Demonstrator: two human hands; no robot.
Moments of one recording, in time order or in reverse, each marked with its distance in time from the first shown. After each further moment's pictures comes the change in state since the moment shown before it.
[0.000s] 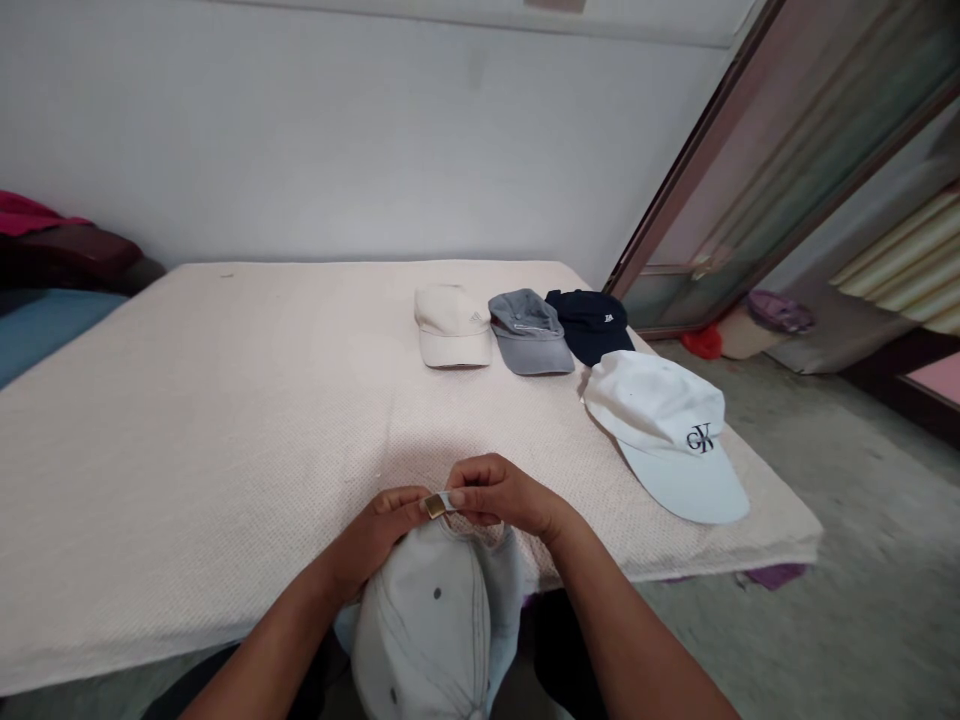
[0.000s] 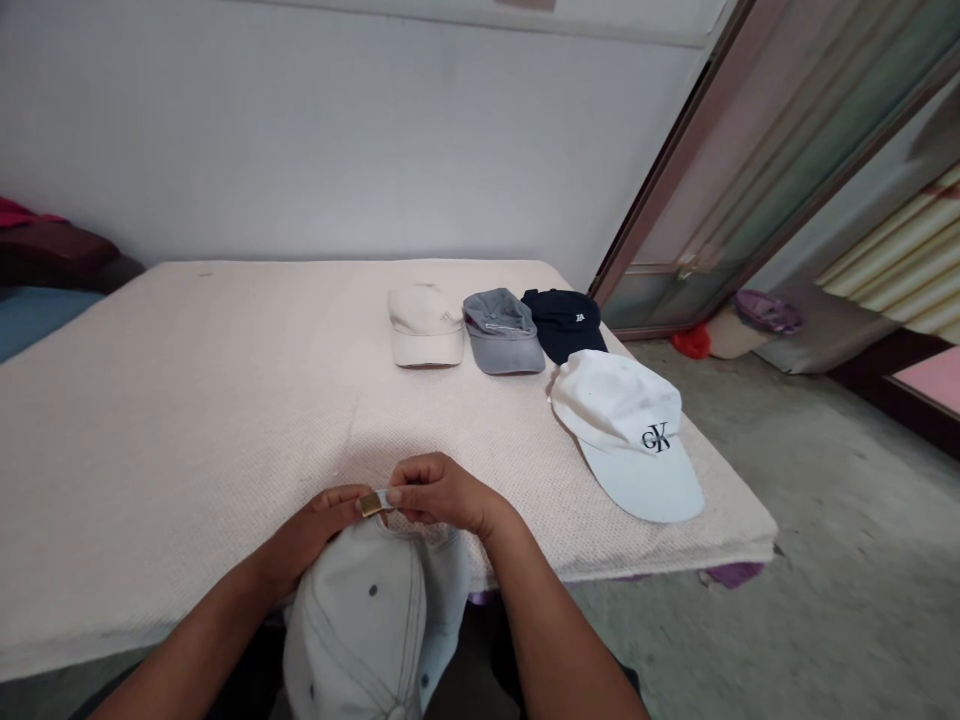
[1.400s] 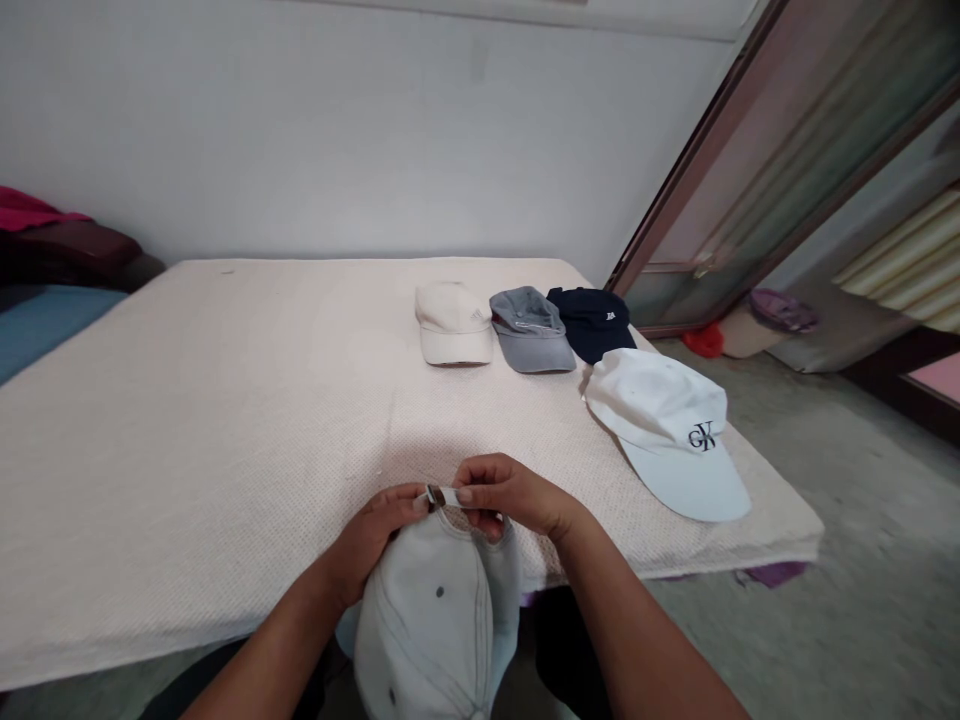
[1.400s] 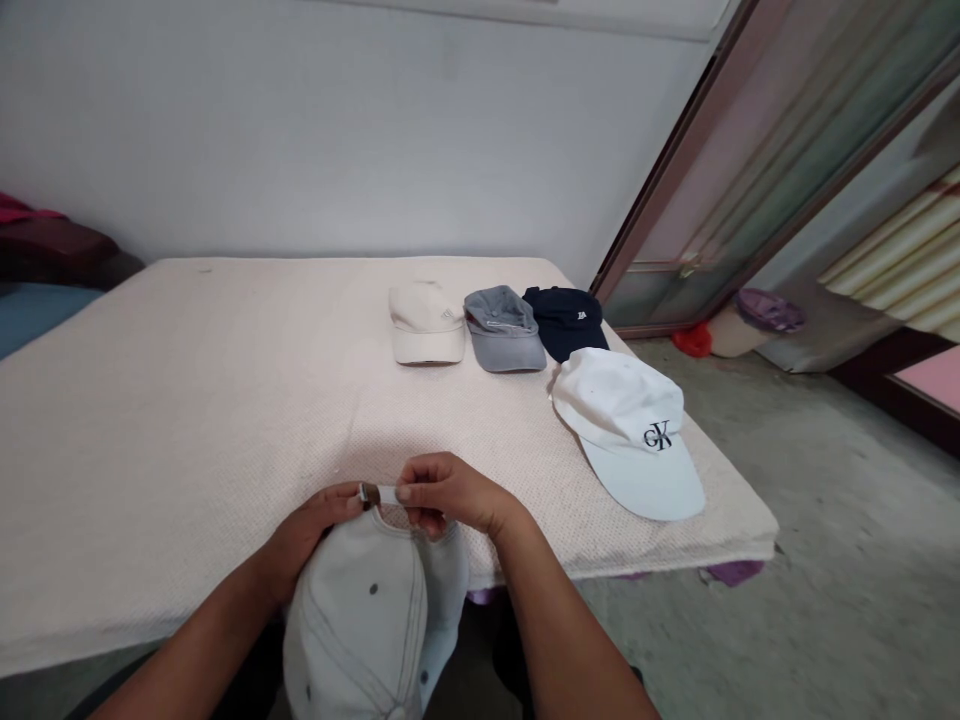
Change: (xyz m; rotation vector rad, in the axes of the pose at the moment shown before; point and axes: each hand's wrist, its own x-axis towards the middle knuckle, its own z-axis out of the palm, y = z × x) left_hand 0.000 -0.008 -0.002 -0.216 -0.080 0.051; right_hand -0.006 0.003 -0.003 0.054 0.021 0.076
